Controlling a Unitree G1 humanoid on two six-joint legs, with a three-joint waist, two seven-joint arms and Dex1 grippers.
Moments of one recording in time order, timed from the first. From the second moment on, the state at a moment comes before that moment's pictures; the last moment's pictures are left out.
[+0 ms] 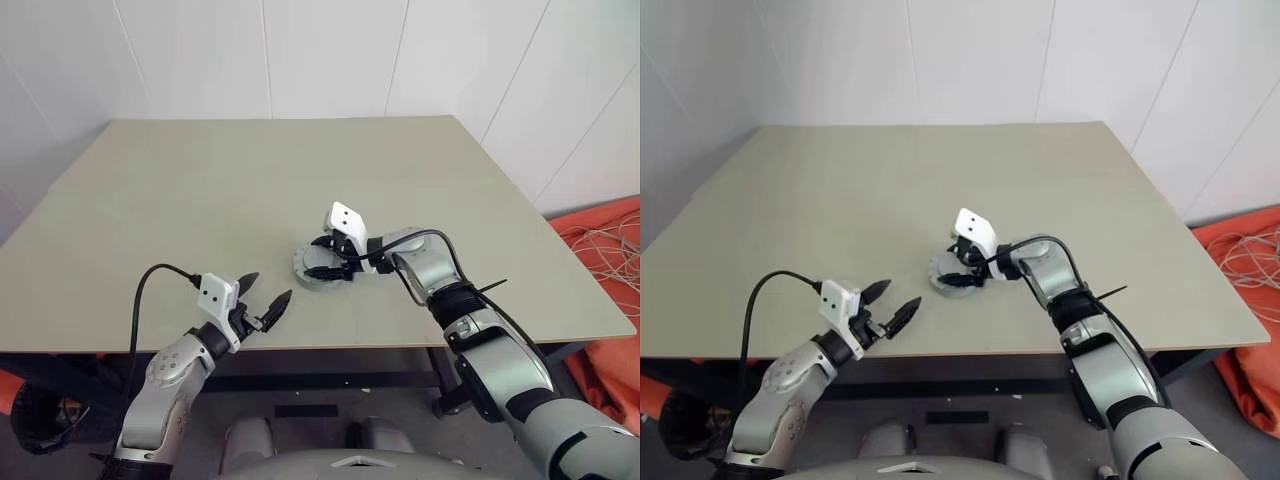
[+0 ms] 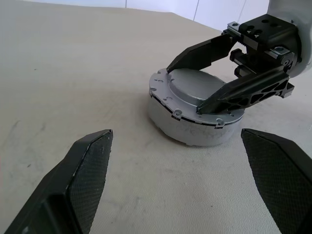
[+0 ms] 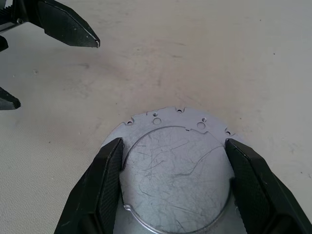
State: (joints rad) left arm 0.17 0.24 -0.03 -0.25 -0.34 0.22 -0.55; right arm -0.75 -0.27 0.32 0.69 0.00 0.10 1.08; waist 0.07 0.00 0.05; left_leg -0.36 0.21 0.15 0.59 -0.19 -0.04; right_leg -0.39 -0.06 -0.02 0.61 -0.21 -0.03
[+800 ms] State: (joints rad) left arm -0.09 0.36 0.01 -0.11 -0.40 0.25 -0.69; right arm -0.75 -0.27 0.34 0.68 0.00 0.11 1.04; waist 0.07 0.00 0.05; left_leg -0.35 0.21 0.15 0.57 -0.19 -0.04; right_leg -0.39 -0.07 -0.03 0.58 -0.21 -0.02
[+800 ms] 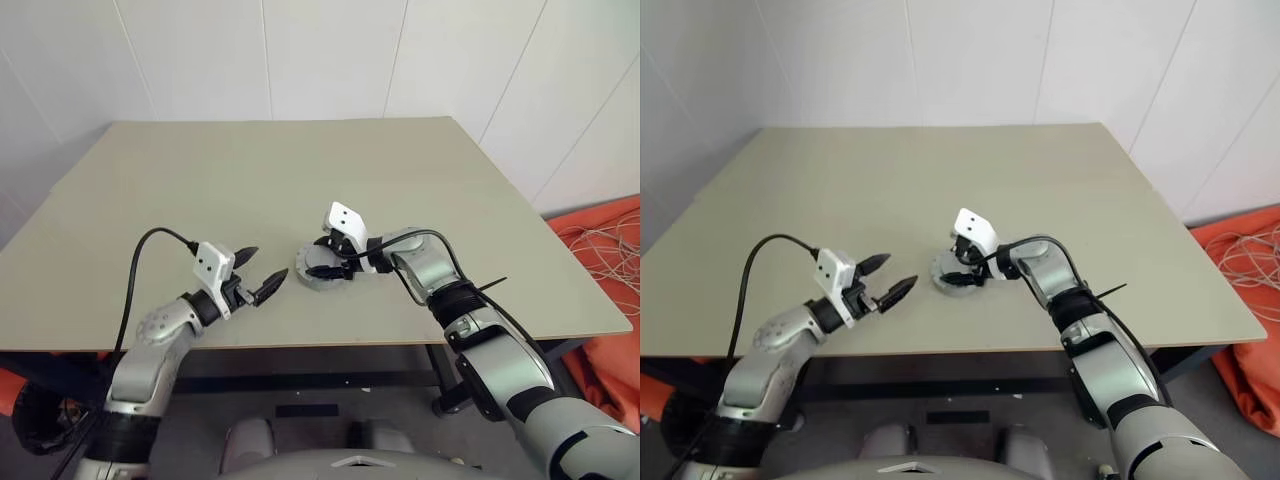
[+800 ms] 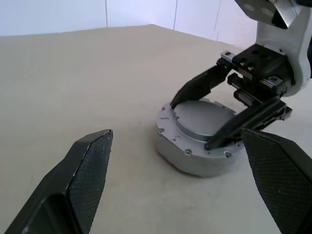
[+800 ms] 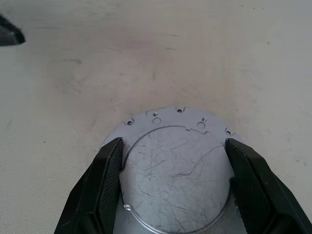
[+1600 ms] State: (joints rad) left arm -0.52 0.32 -0.12 0.46 -0.28 0.15 -1.00; right arm -0.73 -0.26 0.34 0.63 0.00 0.12 1.04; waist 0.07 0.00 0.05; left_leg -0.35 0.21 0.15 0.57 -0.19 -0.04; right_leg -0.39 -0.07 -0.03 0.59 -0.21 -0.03
